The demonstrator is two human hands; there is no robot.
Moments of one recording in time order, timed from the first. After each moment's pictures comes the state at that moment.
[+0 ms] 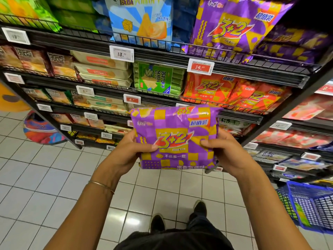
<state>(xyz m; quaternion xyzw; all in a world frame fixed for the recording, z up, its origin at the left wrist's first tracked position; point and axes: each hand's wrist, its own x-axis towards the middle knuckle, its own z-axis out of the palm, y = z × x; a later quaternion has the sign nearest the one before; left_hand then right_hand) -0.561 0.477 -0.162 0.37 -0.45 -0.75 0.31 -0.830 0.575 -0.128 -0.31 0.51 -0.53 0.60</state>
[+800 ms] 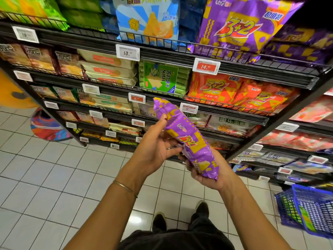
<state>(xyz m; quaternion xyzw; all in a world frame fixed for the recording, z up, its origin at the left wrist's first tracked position) -0.614 0.503 -0.121 0.37 -0.28 -0.82 0.33 -0.795 0.578 -0.177 0.02 0.48 -0.43 0.77</state>
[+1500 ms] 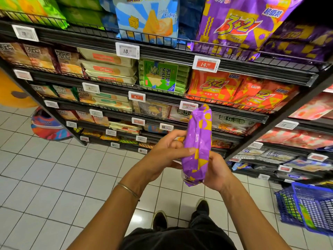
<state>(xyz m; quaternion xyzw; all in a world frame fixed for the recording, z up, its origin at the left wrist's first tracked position) -0.616 0.524 -0.137 0.36 -0.51 -0.76 0.20 -0.799 0.587 -0.209 -0.01 0.45 -0.50 0.74</state>
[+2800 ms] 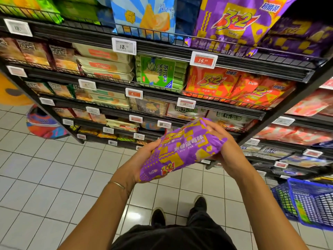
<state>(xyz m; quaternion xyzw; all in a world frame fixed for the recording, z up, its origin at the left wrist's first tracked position) -0.586 0.506 -0.203 0.47 -0.20 -0.85 0.13 -0.816 0.586 -0.140 -0.32 0.62 -0.50 0.51</state>
